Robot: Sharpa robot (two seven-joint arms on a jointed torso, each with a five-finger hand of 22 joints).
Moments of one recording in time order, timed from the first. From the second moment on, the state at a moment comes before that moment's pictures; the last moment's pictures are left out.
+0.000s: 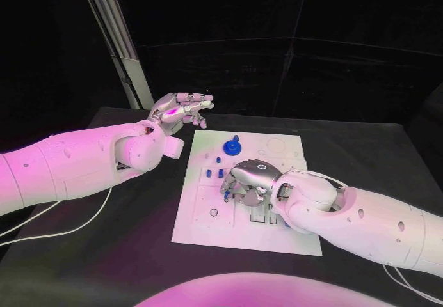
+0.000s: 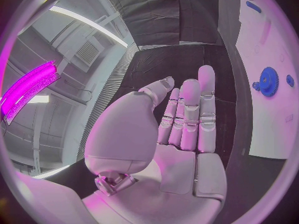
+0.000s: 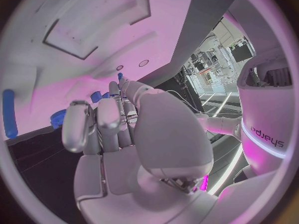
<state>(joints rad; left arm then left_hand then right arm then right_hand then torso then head) 1.28 -0.79 -0.18 1.37 0.13 -0.14 0.49 1.34 -0.11 0.41 -0.02 0.18 0.99 0.18 0.17 0.07 0.96 0.11 0.42 0.08 1.20 0.02 1.03 0.52 0.17 1.19 0.12 0.64 0.70 0.92 -0.65 0.08 1.63 -1.76 -0.19 -0.08 1.50 -0.11 0.50 0.06 0.07 1.14 0.14 0.07 0.07 1.25 0.07 0.07 0.07 1.47 -0.01 1.14 0.99 0.08 1.38 0.09 1.39 1.27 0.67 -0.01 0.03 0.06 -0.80</state>
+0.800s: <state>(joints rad) 1.28 -0.79 -0.18 1.36 0.13 -0.14 0.49 1.34 -0.11 0.40 -0.02 0.18 0.99 0.18 0.17 0.07 0.96 0.11 0.42 0.08 1.20 0.03 1.03 0.52 0.17 1.19 0.12 0.64 0.70 0.92 -0.65 0.08 1.63 -1.79 -0.15 -0.10 1.50 -0.11 0.50 0.06 0.07 1.14 0.14 0.06 0.07 1.24 0.07 0.07 0.07 1.47 -0.01 1.14 0.99 0.08 1.38 0.09 1.39 1.27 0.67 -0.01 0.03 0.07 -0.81</state>
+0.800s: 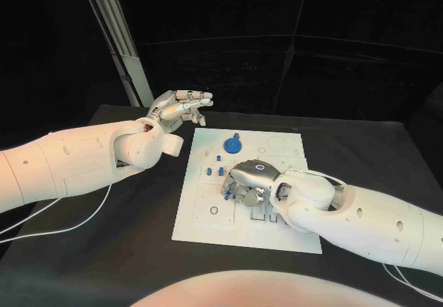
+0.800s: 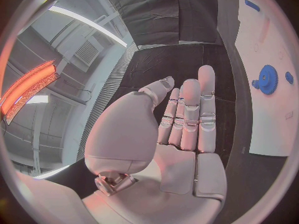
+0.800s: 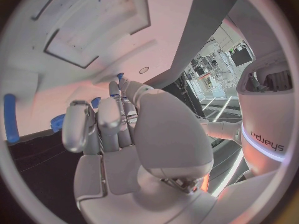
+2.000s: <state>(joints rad) 1.28 -0.79 -0.18 1.36 0.13 -0.13 0.47 1.34 -0.11 0.40 -0.02 0.18 0.99 0.18 0.17 0.07 0.96 0.11 0.42 0.08 1.20 0.03 1.03 0.52 0.17 1.19 0.12 0.64 0.70 0.92 -0.68 0.06 1.66 -1.82 -0.23 -0.12 1.40 -0.17 0.39 0.08 0.11 0.99 0.17 0.06 0.07 1.09 0.10 0.09 0.07 1.46 0.01 1.08 0.88 0.09 1.30 0.12 1.31 1.16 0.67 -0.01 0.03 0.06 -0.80</state>
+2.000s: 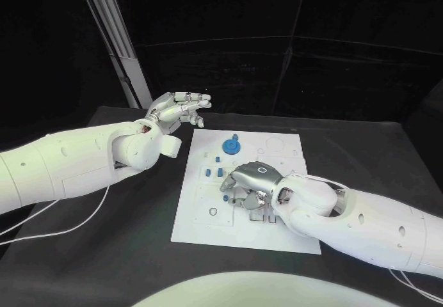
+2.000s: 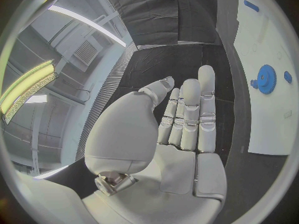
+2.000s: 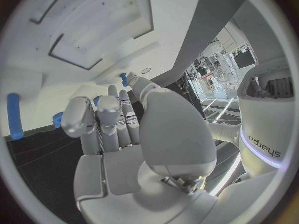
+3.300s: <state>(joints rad) 1.28 -0.79 -0.18 1.35 0.13 -0.11 0.47 1.34 -0.11 0.40 -0.02 0.18 0.99 0.18 0.17 0.07 0.96 0.11 0.43 0.08 1.20 0.03 1.03 0.52 0.17 1.19 0.12 0.64 0.70 0.93 -0.89 0.20 1.70 -1.74 -0.11 -0.19 1.45 -0.12 0.16 0.10 0.13 0.99 0.14 0.07 0.07 1.06 0.09 0.16 0.07 1.46 0.01 1.05 0.81 0.09 1.30 0.12 1.28 1.13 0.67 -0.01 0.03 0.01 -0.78</state>
